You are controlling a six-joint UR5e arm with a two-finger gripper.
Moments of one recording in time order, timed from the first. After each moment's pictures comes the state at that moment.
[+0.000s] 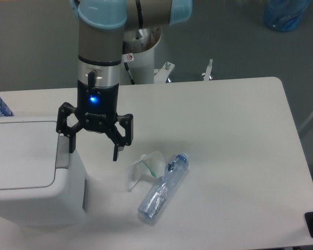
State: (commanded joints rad) arm 2.23 -1.74 -1.56 -0.87 1.30 0.32
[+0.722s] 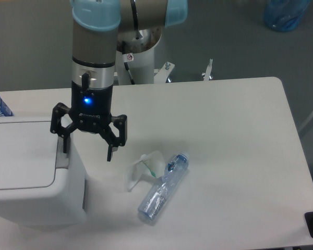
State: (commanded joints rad) arm 2.22 -1.74 -1.57 -0.87 1.30 0.31
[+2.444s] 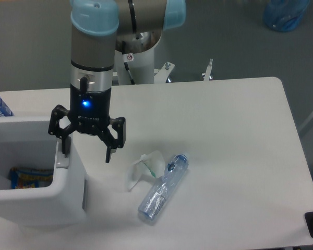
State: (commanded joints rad) arm 2.22 -1.74 -1.52 -0.87 1.31 0.31
